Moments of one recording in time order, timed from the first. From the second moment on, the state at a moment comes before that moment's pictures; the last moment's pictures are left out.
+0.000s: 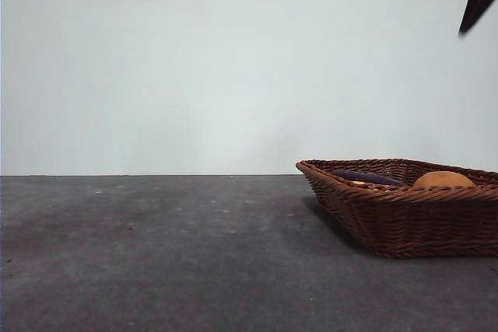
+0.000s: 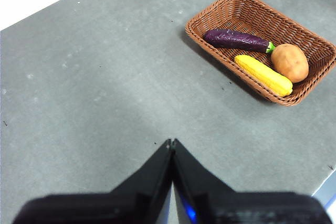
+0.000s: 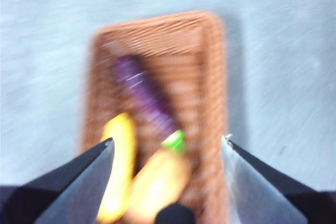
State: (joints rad) left arm -0.43 1.02 1.51 -1.14 0.11 0.16; right arm -0.08 1.29 1.28 -0.90 -0.41 0.01
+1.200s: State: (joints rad) left arm -0.43 1.02 1.51 -1.14 0.11 0.16; right arm -0.08 0.95 1.29 -1.36 -0.48 -0.15
